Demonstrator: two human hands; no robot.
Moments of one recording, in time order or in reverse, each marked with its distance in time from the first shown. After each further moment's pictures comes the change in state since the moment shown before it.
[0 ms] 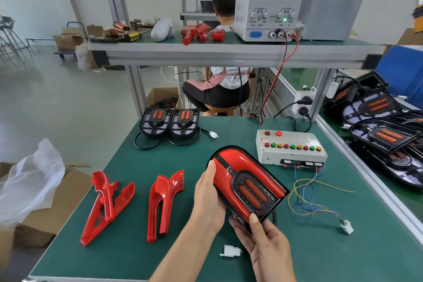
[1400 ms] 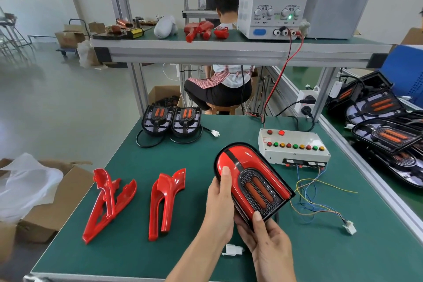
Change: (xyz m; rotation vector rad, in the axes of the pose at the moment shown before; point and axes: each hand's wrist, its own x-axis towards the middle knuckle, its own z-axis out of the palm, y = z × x) left_hand -0.011 -0.028 -0.003 0.191 -0.101 0.164; right_hand 0.002 0.005 0.001 -0.015 0.025 -0.038
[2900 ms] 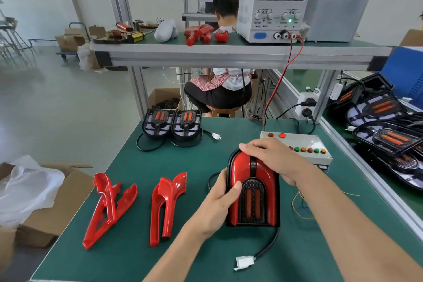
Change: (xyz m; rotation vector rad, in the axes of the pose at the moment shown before) left_hand 0.012 0.024 -0.029 0.431 -0.401 0.112; right_hand 0.119 -0.139 0.075 -1.135 -0.454 -0.039
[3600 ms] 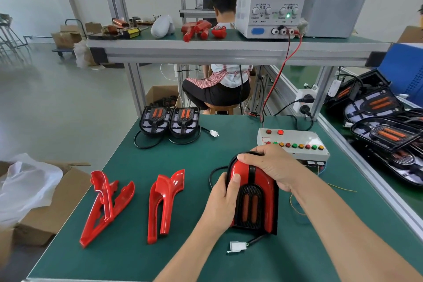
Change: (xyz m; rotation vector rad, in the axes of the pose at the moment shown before) left_hand 0.008 -0.018 0.021 0.186 0.265 0.069; right_hand -0.005 0.022 0.011 0.300 0.041 0.118
